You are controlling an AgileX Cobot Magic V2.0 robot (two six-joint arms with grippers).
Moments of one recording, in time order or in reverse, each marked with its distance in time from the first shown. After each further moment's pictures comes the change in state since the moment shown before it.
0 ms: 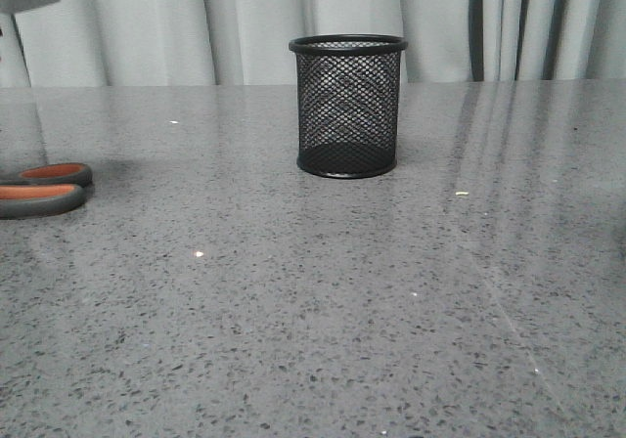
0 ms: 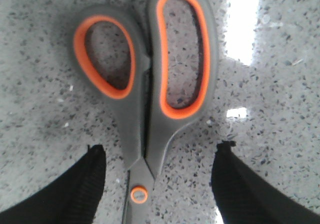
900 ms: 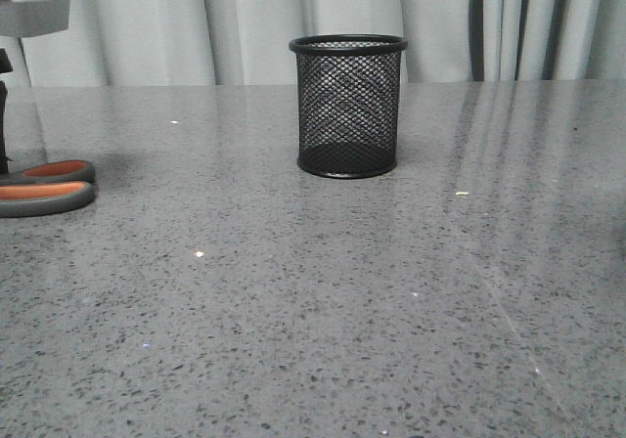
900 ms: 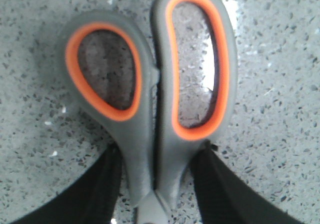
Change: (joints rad) left arm 0.057 0.081 -0.010 -0.120 -0.007 0.053; right arm 0.000 0.000 0.000 -0.002 0.004 -0.008
